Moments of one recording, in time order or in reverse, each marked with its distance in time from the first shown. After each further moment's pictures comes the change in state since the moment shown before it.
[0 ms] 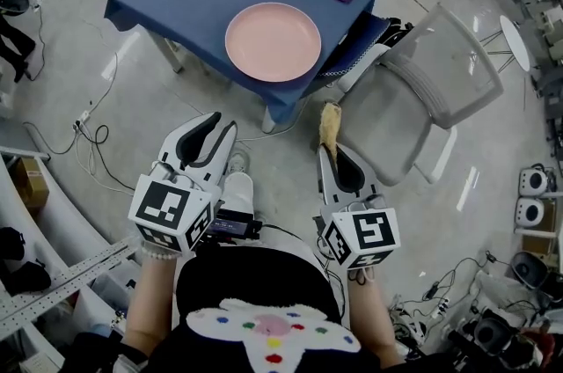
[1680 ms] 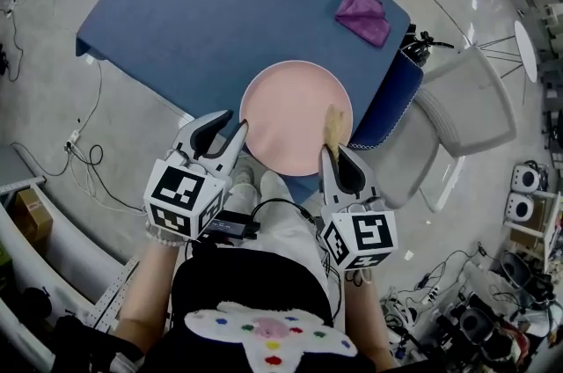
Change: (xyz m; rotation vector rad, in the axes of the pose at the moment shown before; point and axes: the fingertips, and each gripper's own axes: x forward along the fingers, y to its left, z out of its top) left arm 0.190 0.170 0.006 -0.090 0.190 -0.129; right arm 0.224 -0.043 0.047 0.047 0.154 -0.098
